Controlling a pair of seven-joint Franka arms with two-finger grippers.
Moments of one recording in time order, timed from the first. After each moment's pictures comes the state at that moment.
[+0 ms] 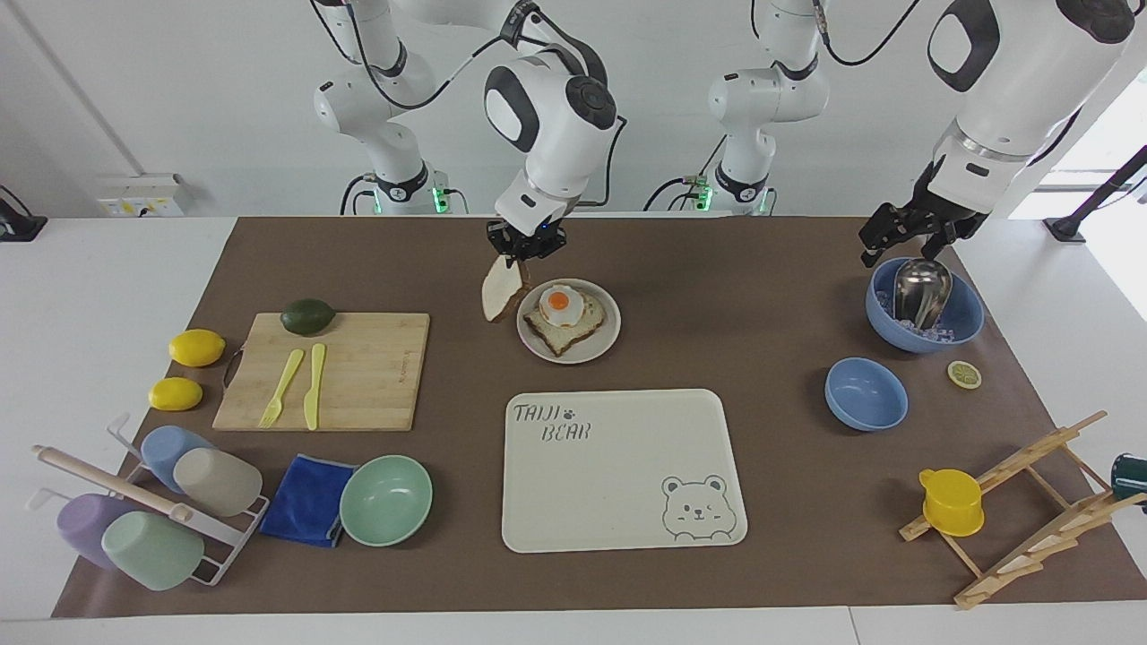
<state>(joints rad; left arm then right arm) 0.01 -0.01 -0.05 -1.64 -0.02 1.62 -0.10 0.63 0.14 0.06 -1.77 -0.18 1.65 0.60</state>
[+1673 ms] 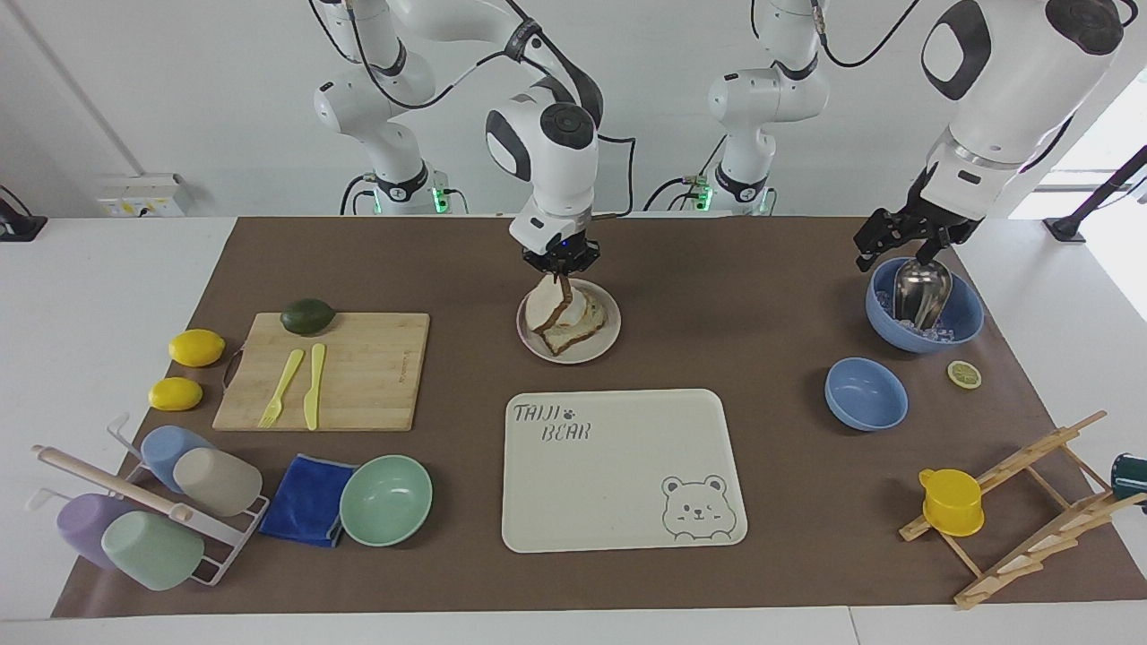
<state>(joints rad) 0.01 -0.02 -0.06 -1.67 -0.02 1.64 -0.10 0.63 0.13 0.06 -1.97 0.05 2.01 0.64</state>
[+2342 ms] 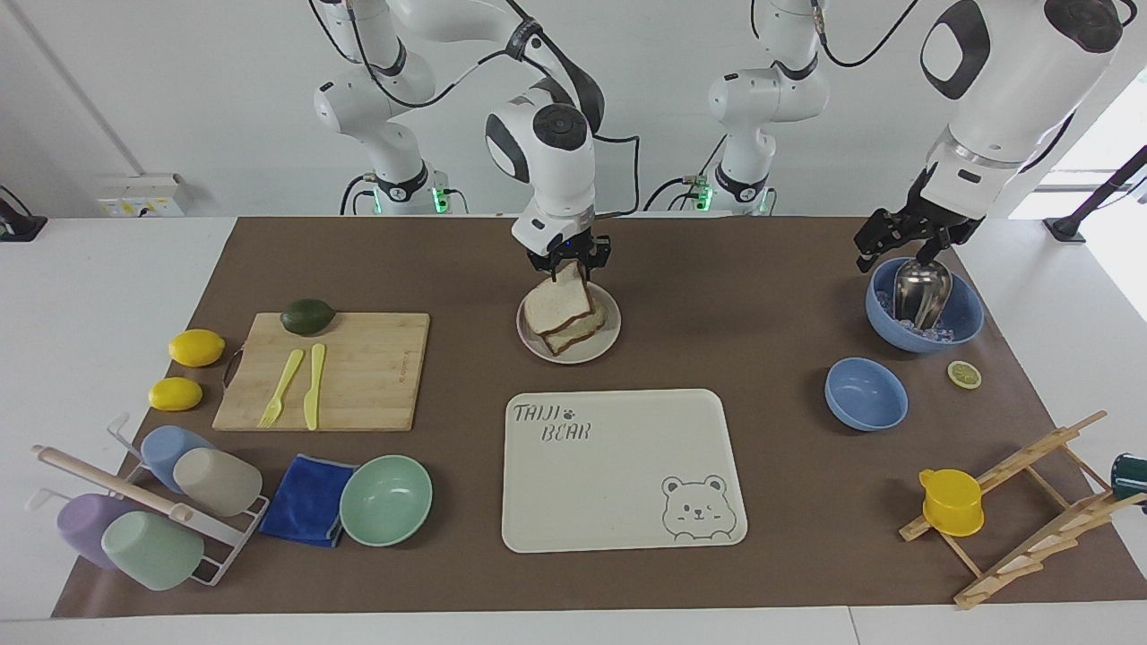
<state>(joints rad) 0.01 -0.02 -0.06 -1.67 -0.02 1.66 -0.10 0.65 0.12 0.06 -1.90 0.15 2.04 0.64</state>
